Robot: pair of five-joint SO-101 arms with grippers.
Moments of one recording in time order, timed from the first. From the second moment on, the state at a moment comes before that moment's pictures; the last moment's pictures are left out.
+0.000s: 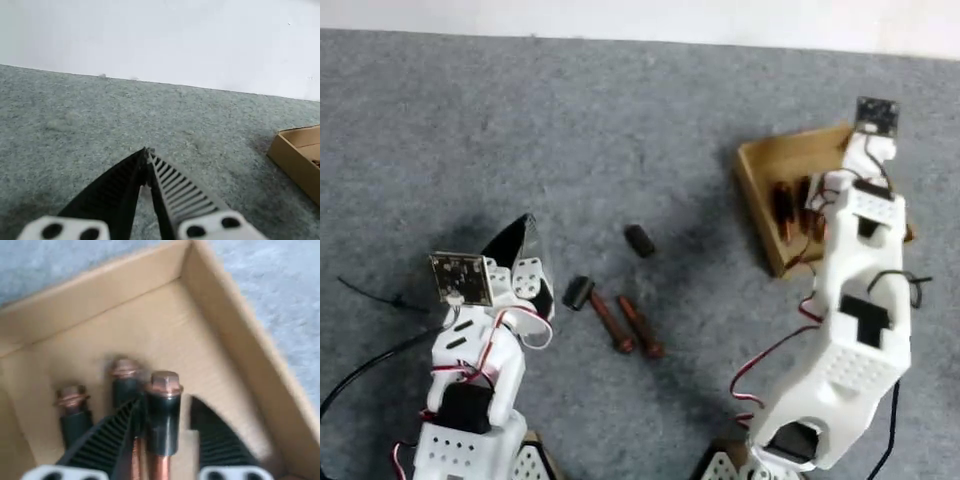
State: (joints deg) left arm 4.4 -103.7 96.0 26.3 14.8; right arm 13.2 22.7 4.3 33.3 10.7
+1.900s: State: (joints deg) left arm 0.0 -103.7 96.0 26.3 14.8; right arm -31.6 6.8 27.7 29.3 11.6
